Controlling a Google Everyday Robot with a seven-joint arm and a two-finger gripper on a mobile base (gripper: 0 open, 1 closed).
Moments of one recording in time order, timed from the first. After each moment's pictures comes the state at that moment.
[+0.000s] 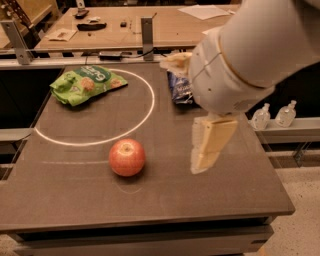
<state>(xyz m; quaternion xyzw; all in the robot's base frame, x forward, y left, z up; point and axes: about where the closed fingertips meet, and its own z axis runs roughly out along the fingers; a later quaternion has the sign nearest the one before) 0.413 -0.044 0.991 -0.79 0.55 -0.05 0.28</state>
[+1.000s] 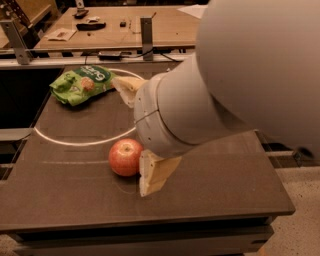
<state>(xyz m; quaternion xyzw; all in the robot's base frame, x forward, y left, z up) 0.393 0.039 0.966 -0.79 0.50 -0.06 0.36</state>
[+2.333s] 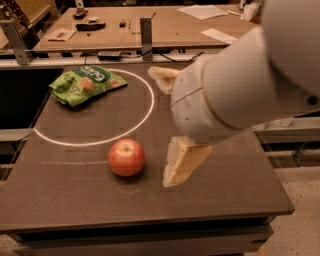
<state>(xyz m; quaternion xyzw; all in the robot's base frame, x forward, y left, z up) 0.403 -0.005 0.977 -0.75 0.56 -0.05 0.36</state>
